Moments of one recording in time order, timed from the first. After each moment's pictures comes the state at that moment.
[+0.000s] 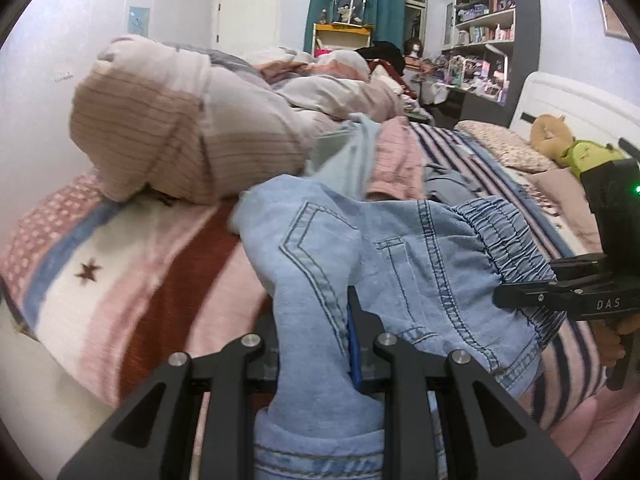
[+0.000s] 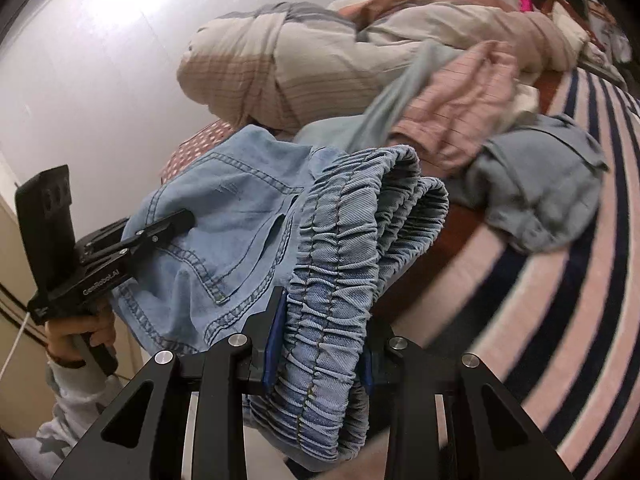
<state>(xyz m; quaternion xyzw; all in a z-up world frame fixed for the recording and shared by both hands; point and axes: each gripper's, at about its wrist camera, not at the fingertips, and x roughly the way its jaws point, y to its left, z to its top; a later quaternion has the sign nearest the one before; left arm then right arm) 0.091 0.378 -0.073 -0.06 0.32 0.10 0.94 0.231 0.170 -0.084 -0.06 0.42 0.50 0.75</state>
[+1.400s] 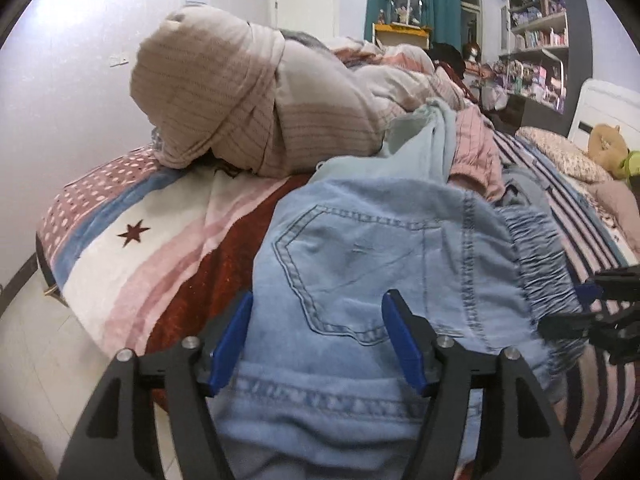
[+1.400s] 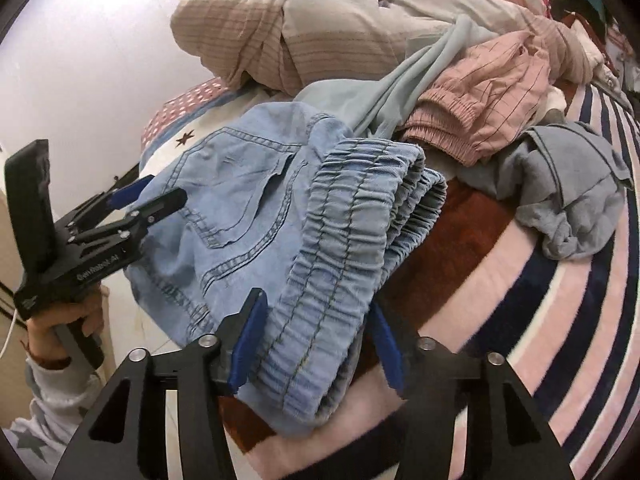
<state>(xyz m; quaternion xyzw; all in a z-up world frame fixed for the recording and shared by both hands) 0.082 0.401 -0.118 -0.08 0.31 0.21 0.93 0.217 0.224 -0.120 -0.14 0.43 0.48 0.75</state>
